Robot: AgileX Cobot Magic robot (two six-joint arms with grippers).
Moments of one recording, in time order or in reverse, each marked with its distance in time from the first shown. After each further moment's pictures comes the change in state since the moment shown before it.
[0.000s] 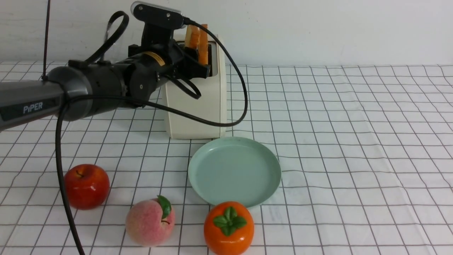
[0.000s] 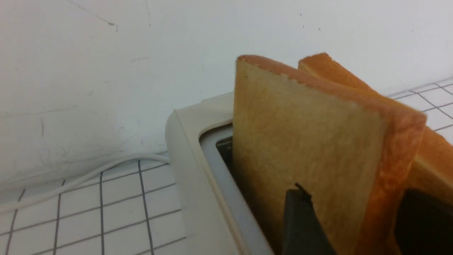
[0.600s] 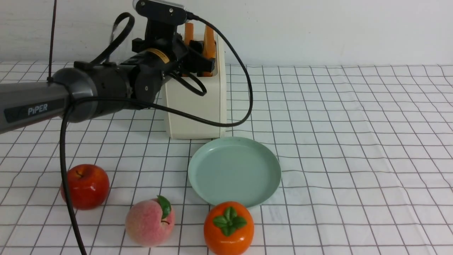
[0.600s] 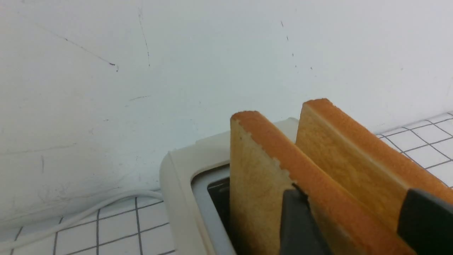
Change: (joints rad) right arm 0.000 0.000 0.000 0.000 0.009 0.000; left arm -0.020 0.003 0.000 -0.012 -0.118 0.007
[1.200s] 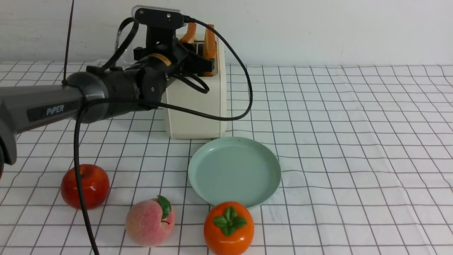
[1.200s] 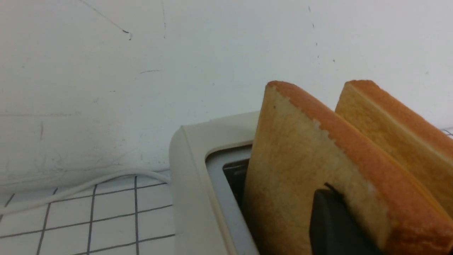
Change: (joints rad) right arm 0.000 0.000 0.000 0.000 0.011 0.000; left arm 0.002 0.067 -0.052 -0.113 -0.008 0.003
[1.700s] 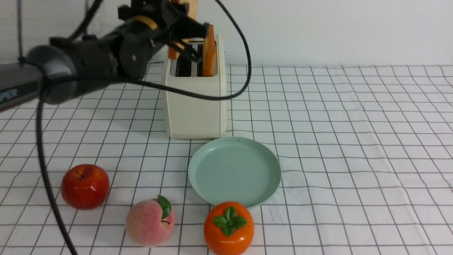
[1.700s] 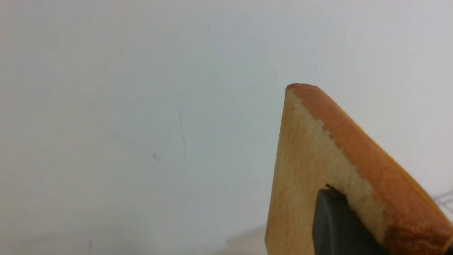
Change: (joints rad) right arm 0.000 0.000 -0.001 0.000 -0.014 -0.005; left arm -0.001 -0.220 0.000 -0.009 0.014 0.155
